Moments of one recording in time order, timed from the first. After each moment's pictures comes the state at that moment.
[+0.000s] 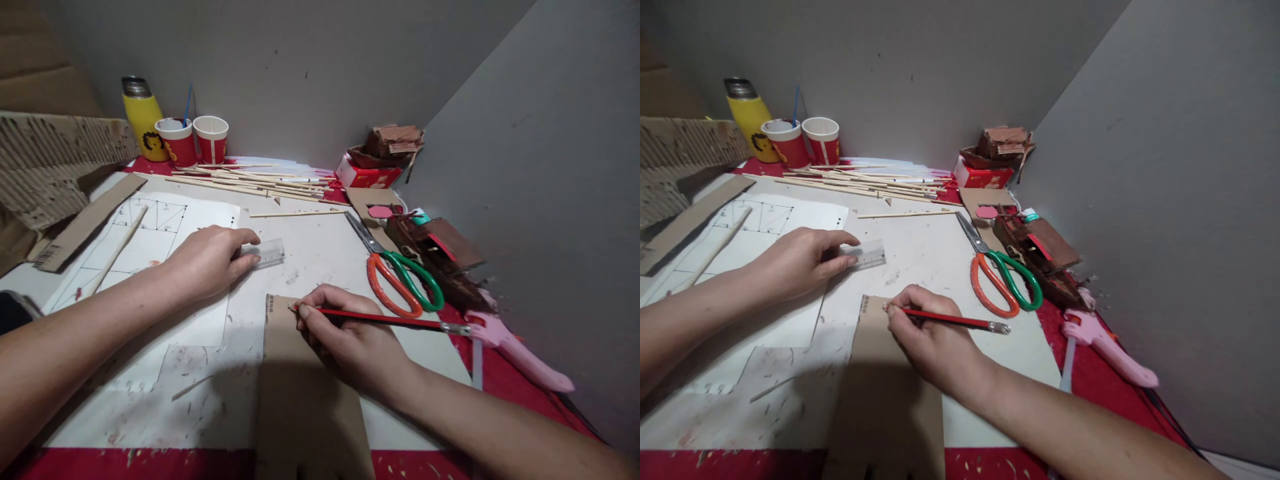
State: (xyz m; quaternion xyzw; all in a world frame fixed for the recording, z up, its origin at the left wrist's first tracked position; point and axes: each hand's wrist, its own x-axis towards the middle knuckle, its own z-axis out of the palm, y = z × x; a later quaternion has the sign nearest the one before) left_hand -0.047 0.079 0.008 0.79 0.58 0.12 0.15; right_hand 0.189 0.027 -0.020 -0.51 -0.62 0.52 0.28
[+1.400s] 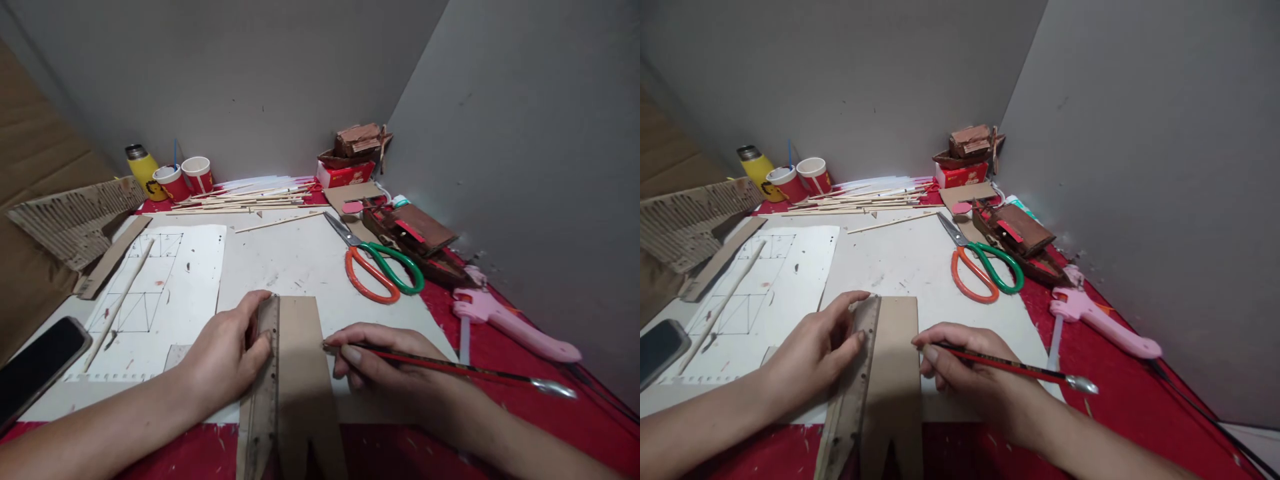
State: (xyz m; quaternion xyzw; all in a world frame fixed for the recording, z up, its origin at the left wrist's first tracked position) left_hand 0.013 -0.015 0.006 0.73 0.58 0.19 0.31; right_hand 0.262 -0.010 -0.004 -0.52 -0.51 0.63 0.26
